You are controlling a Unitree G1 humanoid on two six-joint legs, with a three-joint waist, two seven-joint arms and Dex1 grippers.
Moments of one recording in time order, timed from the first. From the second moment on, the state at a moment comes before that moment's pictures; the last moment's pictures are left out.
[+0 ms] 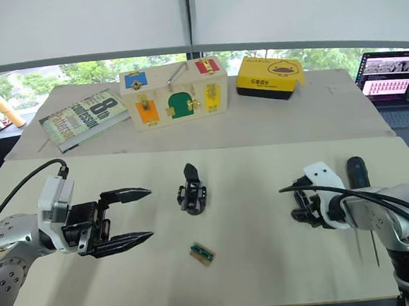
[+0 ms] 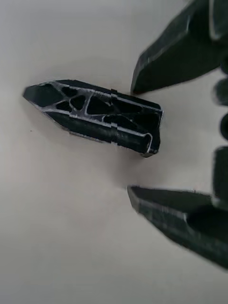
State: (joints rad) left arm -0.05 0.80 0.24 -0.48 -0.86 0.48 -1.16; right arm -0.33 -0.83 -0.12 -0.45 0.63 1.60 0.28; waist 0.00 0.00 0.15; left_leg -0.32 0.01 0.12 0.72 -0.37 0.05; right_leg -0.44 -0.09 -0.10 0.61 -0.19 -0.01
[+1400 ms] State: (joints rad) left arm -0.44 0.24 0.19 -0.40 -1.17 0.65 -0.26; right arm -0.54 -0.50 0.22 -0.45 0.14 0.37 0.53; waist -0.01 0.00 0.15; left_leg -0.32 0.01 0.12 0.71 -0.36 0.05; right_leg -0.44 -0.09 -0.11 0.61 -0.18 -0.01
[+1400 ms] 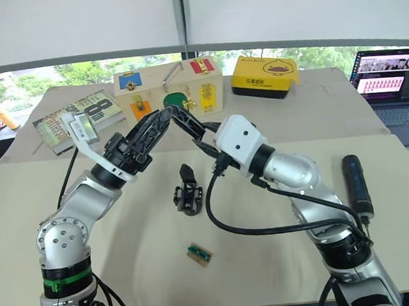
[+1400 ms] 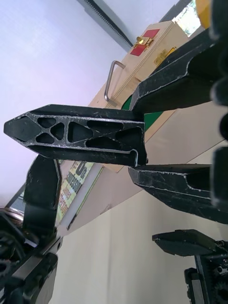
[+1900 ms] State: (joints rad) left arm -0.44 0.20 0.18 -0.37 -1.13 0.61 -0.29; right arm -0.54 -0.48 0.23 -0.44 0.09 0.35 0.57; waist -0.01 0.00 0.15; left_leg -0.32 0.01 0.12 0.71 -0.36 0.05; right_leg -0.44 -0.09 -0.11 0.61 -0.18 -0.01
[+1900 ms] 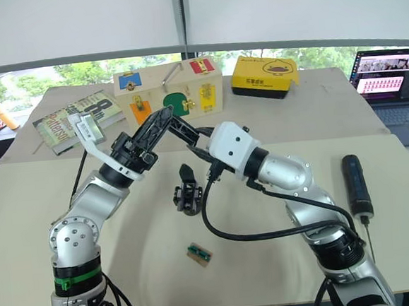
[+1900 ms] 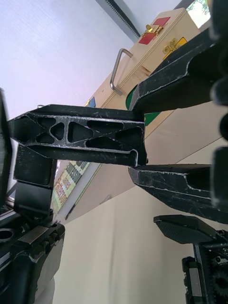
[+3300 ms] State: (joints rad) left arm -0.57 0.69 0.05 -0.21 -1.12 0.94 -1.00; right arm -0.83 -0.57 0.09 -0.38 1.06 1.36 0.74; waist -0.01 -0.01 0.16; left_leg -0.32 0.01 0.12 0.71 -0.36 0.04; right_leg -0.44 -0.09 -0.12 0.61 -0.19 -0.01
